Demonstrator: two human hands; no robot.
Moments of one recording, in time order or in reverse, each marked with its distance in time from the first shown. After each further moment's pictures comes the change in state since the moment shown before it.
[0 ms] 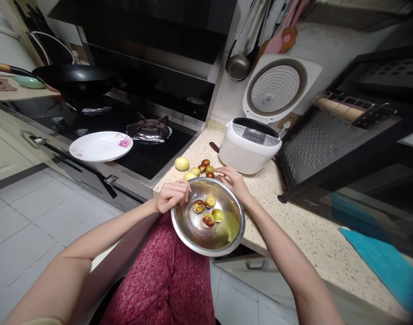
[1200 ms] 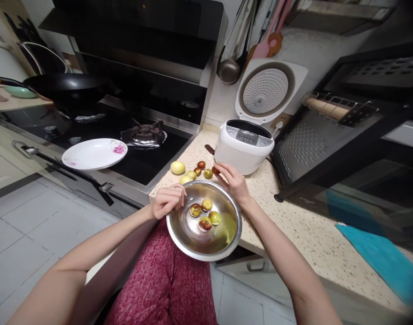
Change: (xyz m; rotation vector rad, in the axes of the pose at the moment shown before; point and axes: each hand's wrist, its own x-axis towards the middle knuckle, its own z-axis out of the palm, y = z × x) left_hand 0.006 0.006 -0.001 0.069 -0.018 -0.011; right_hand 0.001 -0.003 -0.005 -0.358 0.215 -0.237
